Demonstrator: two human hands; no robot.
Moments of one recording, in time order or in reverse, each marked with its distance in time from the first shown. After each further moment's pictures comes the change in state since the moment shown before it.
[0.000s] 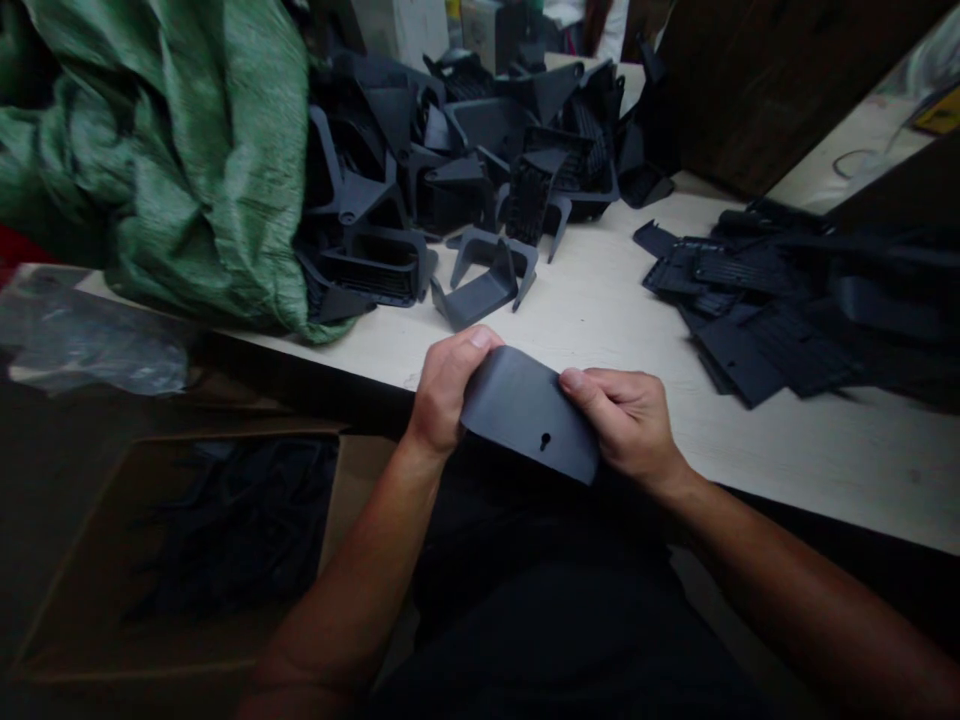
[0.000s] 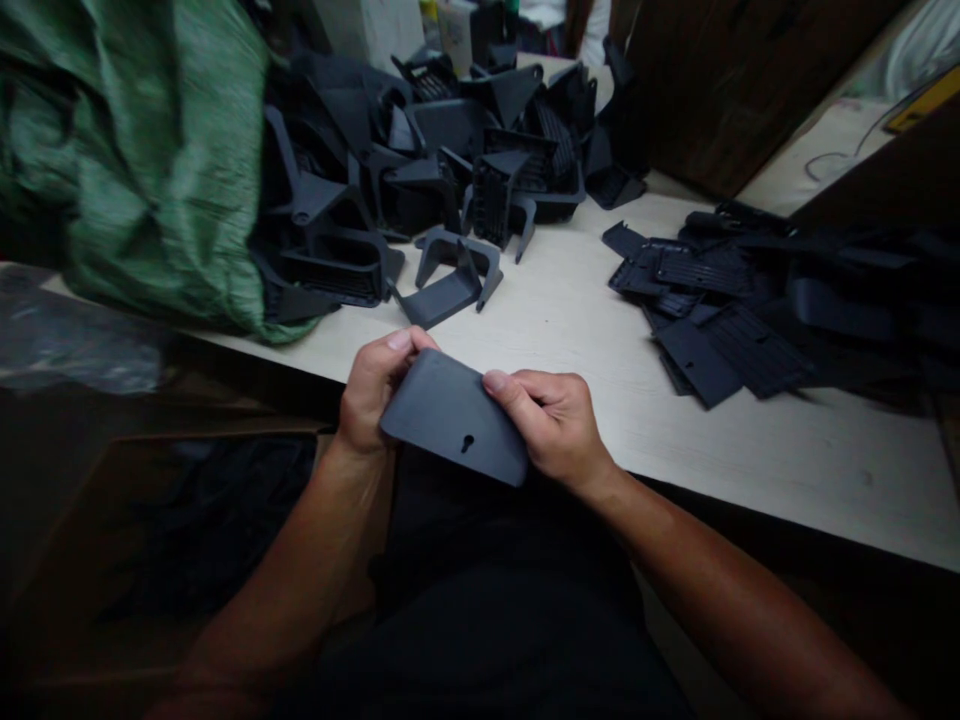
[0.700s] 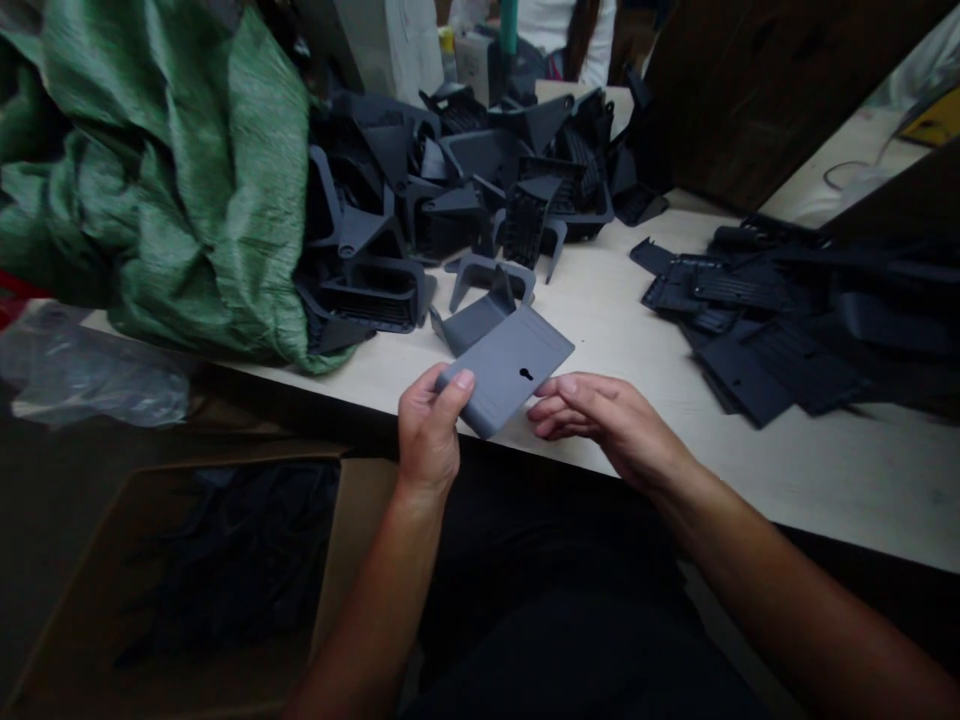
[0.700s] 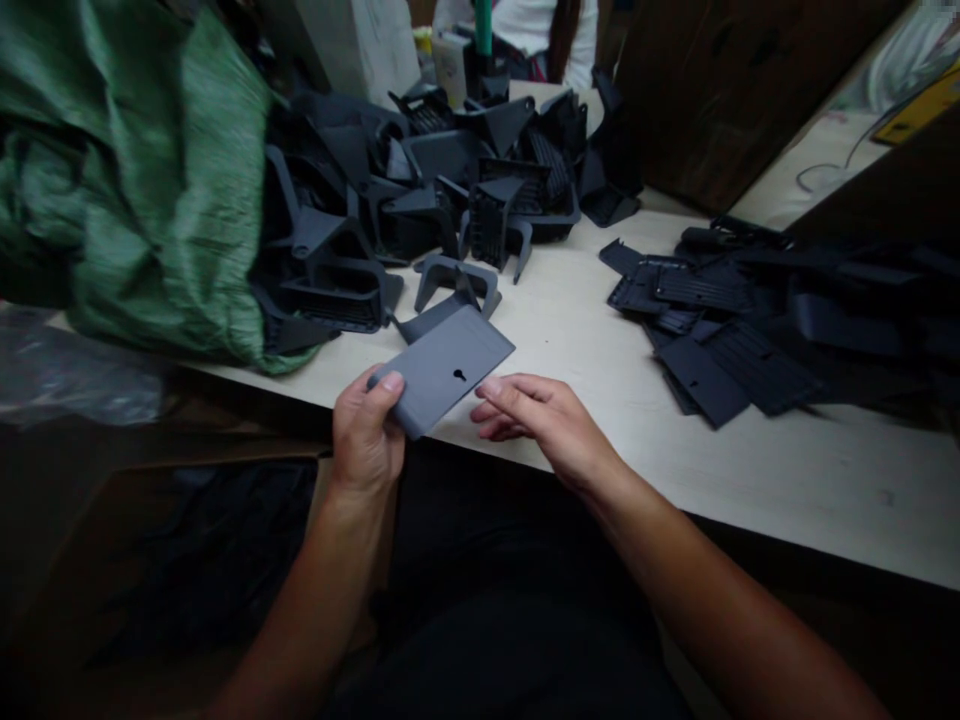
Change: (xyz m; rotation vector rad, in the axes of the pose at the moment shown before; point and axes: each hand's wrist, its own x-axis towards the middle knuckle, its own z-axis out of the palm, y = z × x) left_hand 0.001 -0.018 -0.009 -0.073 0.340 0.077; right_hand 0.029 0.005 -0.001 0.419 -0.114 0.424
